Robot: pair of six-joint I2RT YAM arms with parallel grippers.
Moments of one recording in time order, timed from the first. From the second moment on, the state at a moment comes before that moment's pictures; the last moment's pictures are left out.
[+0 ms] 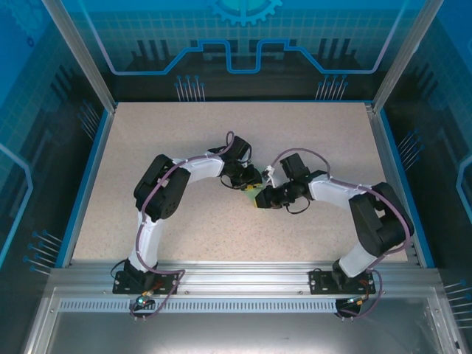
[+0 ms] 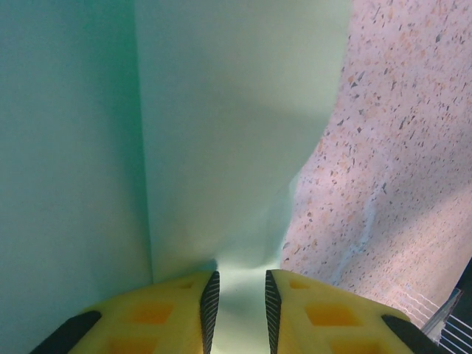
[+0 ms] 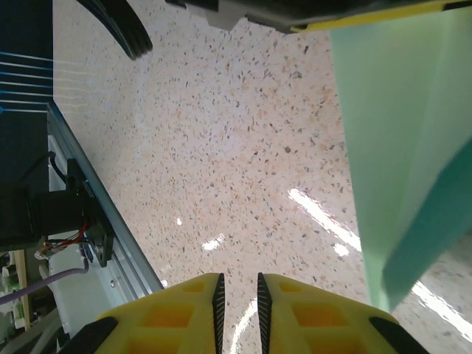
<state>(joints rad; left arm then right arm) -0.57 2.15 1.44 -0.39 0.47 -0.87 0.46 1.62 0.84 -0.33 -0.76 0.35</state>
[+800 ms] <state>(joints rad) -0.57 2.15 1.44 -0.39 0.47 -0.87 0.46 1.72 0.88 -0.32 -0.65 0.35</state>
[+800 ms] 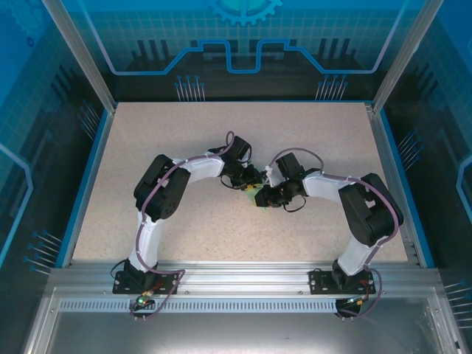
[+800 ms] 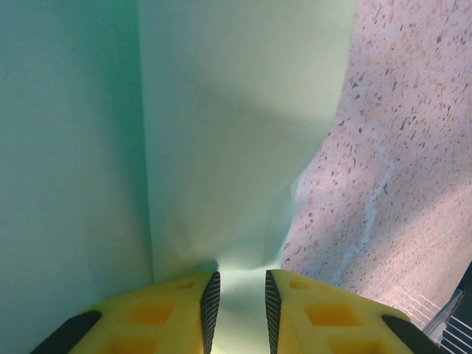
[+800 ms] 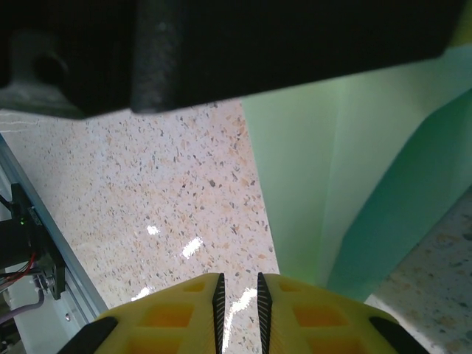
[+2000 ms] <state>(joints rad) -0.57 2.15 1.47 -0.44 0.44 -0.87 0.44 1.77 0.85 -0.33 -0.63 0.35</state>
